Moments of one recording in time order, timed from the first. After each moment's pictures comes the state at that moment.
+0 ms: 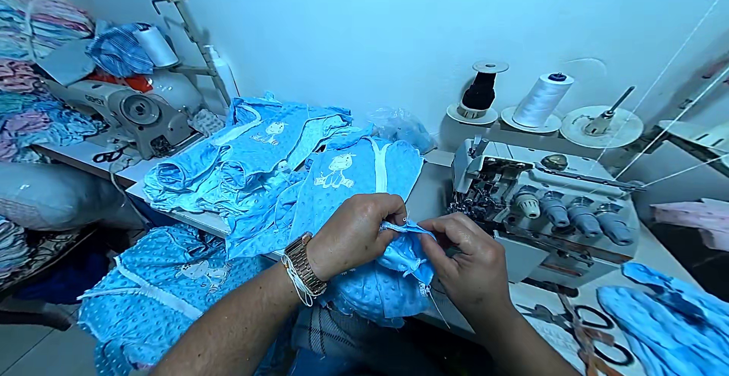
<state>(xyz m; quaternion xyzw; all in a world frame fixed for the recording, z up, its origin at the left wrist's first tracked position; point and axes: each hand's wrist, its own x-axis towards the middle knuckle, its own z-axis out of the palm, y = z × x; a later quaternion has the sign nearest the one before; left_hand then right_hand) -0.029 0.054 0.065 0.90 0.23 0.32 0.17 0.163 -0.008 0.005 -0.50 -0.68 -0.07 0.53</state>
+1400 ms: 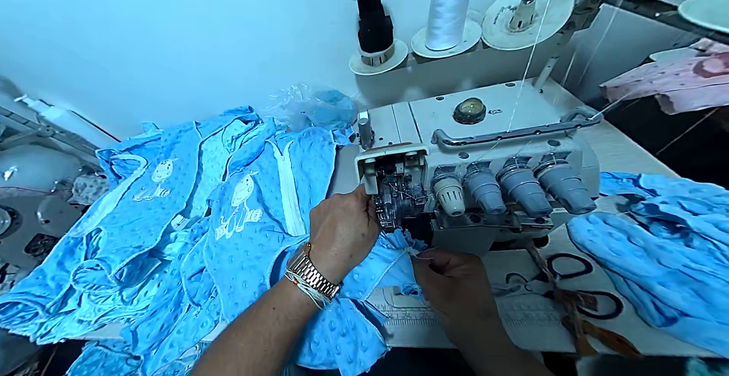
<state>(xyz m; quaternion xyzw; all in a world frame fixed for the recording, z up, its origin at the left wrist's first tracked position) 0.127 0.110 0.024 0.90 0.41 0.14 0.08 0.219 -0.019 -0.044 -0.61 -0.31 0.29 0.67</state>
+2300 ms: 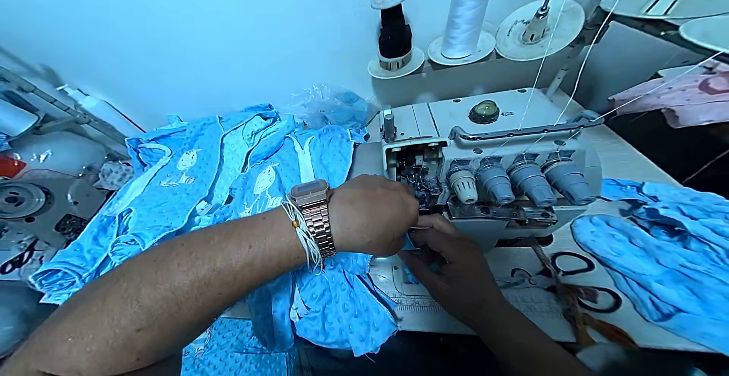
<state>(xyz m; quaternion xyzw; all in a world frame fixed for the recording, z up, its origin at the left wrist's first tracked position) 0.133 0.116 0.110 0.98 0.05 -0.21 0.03 0.235 -0.010 -0.051 -0.56 -0.61 0.07 0.56</state>
